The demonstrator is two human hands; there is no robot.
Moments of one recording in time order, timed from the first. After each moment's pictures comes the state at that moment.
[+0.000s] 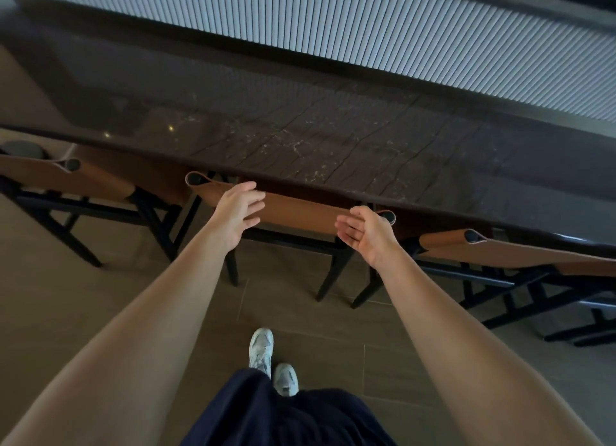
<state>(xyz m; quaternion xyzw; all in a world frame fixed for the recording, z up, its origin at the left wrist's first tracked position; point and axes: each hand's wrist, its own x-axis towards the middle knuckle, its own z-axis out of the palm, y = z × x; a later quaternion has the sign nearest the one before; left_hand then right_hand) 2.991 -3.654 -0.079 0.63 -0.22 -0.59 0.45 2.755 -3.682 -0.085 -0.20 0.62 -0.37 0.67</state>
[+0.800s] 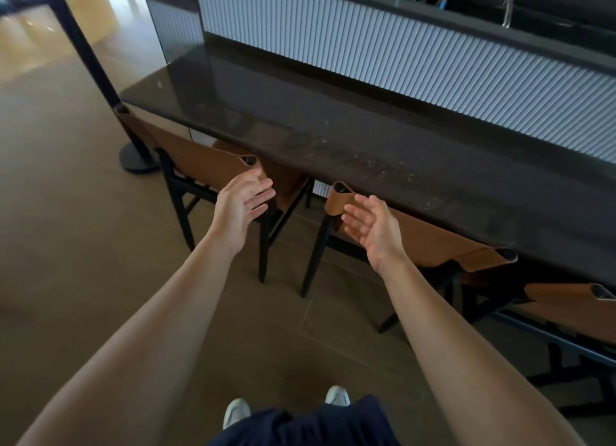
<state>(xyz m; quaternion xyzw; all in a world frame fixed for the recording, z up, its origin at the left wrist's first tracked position) 3.209 -3.498 -0.034 0.56 -0.20 -0.47 0.65 2.991 -3.587 -0.056 -0.39 0.51 -0.37 0.67</state>
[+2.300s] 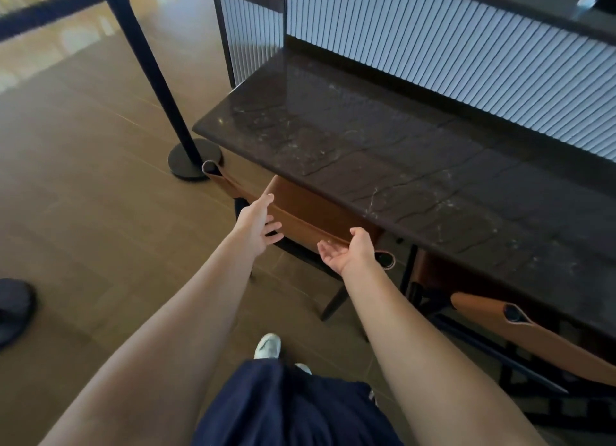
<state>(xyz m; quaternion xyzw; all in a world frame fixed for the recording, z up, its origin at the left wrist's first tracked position) 3.547 -3.653 -0.095 0.66 0.07 -0.52 0.54 3.391 -3.703 -0.101 -0.01 0.58 -0.28 0.77</state>
